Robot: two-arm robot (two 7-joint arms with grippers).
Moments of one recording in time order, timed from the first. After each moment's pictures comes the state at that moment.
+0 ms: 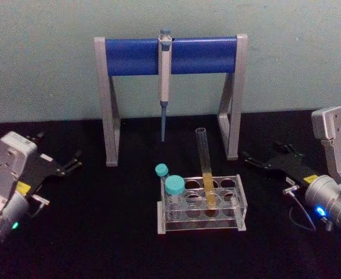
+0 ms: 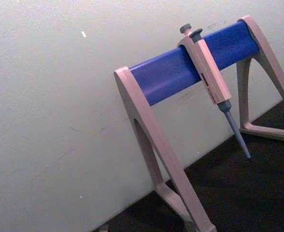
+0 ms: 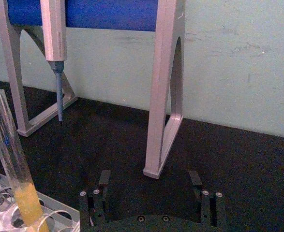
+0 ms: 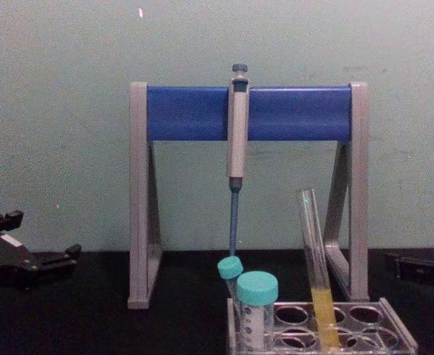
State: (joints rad) left arm -0.20 0.60 0.45 -1.41 -0.25 -0.12 0.03; right arm 0.18 0.42 -0.26 -1.47 0.40 0.21 0.22
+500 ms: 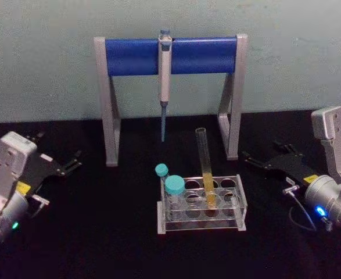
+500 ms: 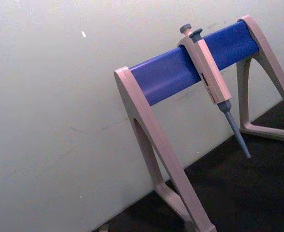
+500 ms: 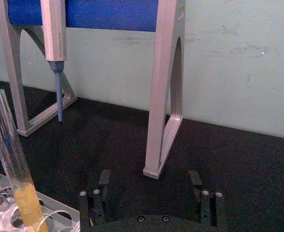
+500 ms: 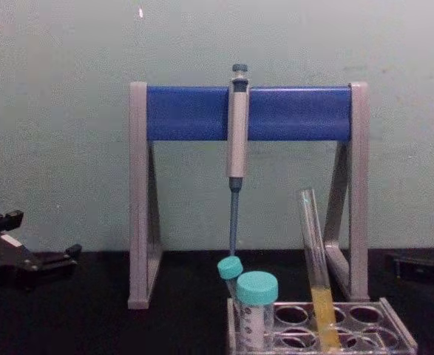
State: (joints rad) left arm -0.20 0.60 0.45 -1.41 -0.25 -0.12 0.03; right arm 0.18 0.42 -0.27 -1.48 0.40 0.21 0.22
